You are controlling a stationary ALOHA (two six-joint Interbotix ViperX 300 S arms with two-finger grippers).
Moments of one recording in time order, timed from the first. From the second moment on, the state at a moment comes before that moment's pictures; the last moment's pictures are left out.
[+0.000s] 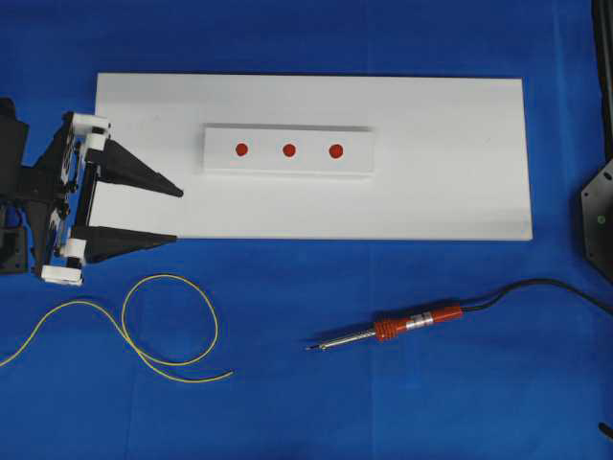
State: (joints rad) left arm -0.11 -0.59 1.12 0.00 -0.46 -0.01; right arm -0.25 -1.05 0.96 0.01 1.58 -0.07
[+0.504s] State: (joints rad) left arm 0.09 -0.66 1.13 0.00 -0.45 -0.02; right arm -0.25 -1.05 0.96 0.01 1.58 -0.07
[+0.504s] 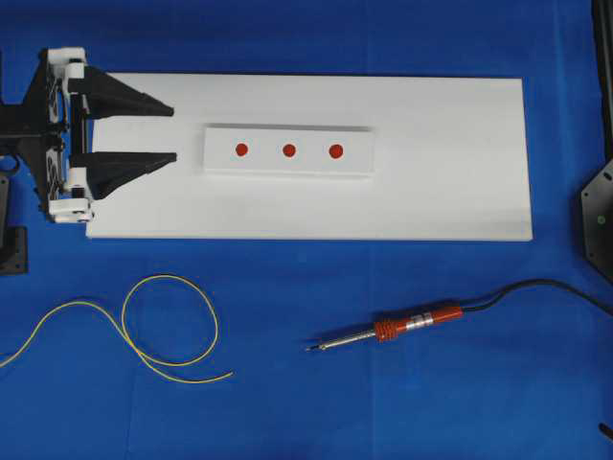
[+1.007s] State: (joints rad) left arm 0.09 -0.86 1.17 0.00 -0.16 -0.10; right arm -0.25 -1.05 0.96 0.01 1.58 -0.07
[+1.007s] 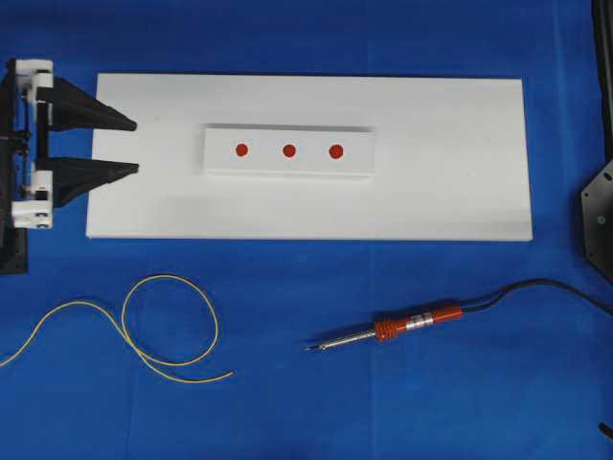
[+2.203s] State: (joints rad) left arm 0.09 -0.98 1.29 0.00 0.28 -0.13; right arm -0.25 -1.05 0.96 0.01 1.58 -0.07
